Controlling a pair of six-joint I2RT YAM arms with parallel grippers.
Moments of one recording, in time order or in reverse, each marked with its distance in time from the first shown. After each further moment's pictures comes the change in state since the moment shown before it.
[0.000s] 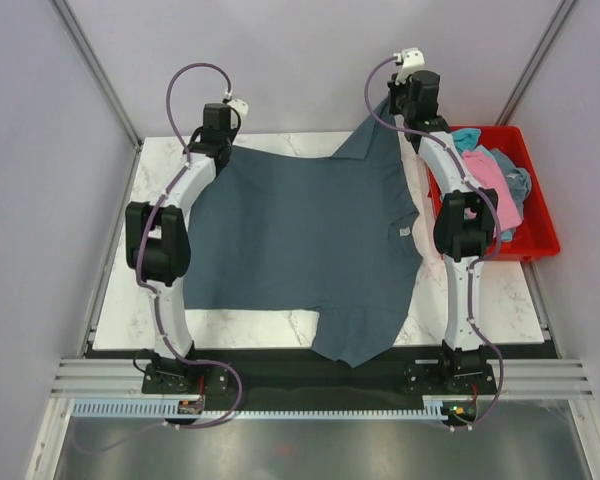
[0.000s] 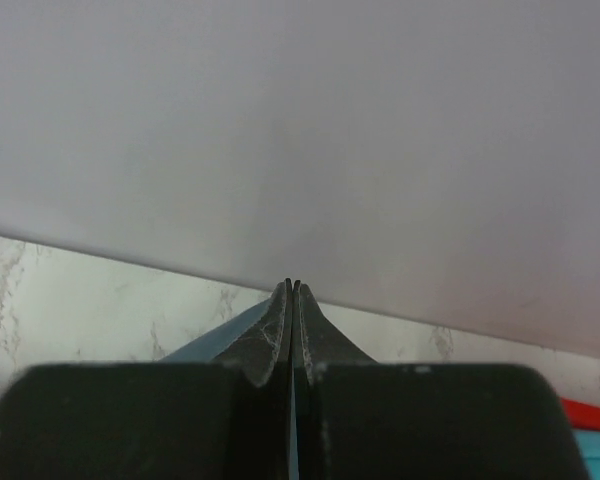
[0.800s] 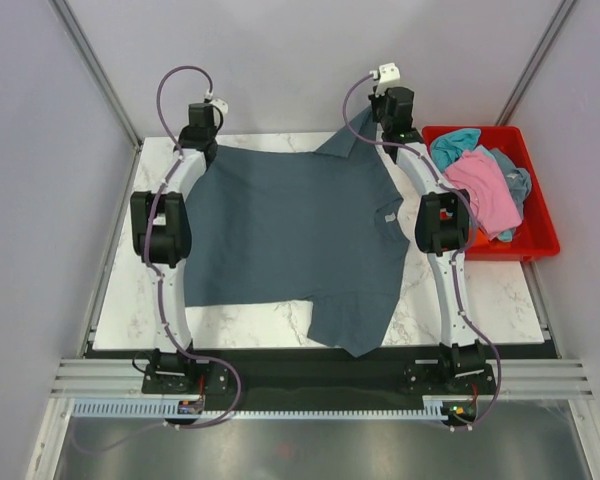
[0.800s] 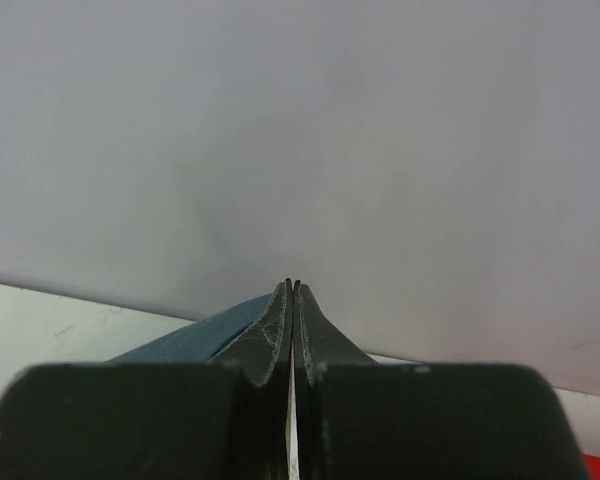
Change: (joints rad) left arm 0.108 0.220 0.174 0.066 -0.064 0.074; right arm 0.066 0.250 0.185 0.153 0.125 -0.095
